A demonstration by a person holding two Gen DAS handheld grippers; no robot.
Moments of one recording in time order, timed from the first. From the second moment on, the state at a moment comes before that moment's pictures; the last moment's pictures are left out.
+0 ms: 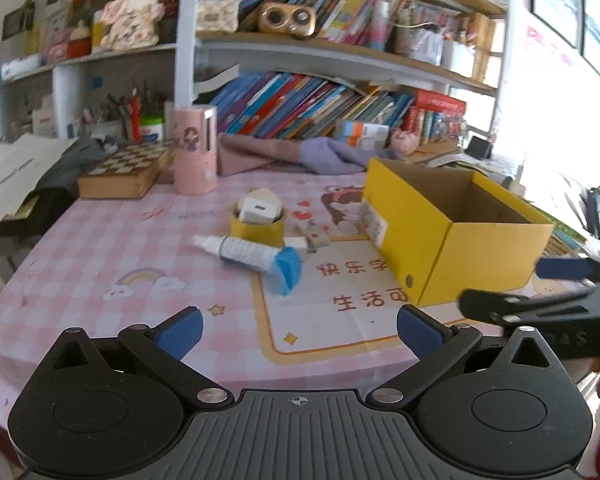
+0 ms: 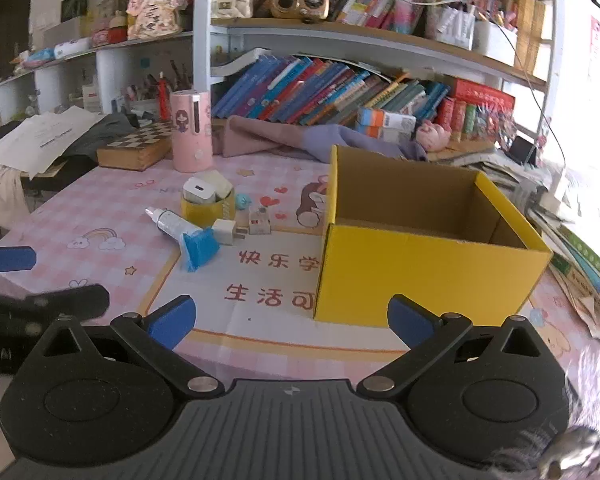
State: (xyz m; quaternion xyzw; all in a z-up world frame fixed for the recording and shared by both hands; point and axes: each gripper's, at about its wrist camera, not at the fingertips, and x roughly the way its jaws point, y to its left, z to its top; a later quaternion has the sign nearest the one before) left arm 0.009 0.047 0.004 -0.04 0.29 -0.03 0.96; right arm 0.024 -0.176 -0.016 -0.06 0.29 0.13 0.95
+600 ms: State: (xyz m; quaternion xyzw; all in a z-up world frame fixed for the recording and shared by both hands) left arm 0.002 0.061 0.011 -0.04 0.28 -0.01 0.96; right arm 0.022 -0.158 -0.012 -0.03 0.31 0.15 0.94
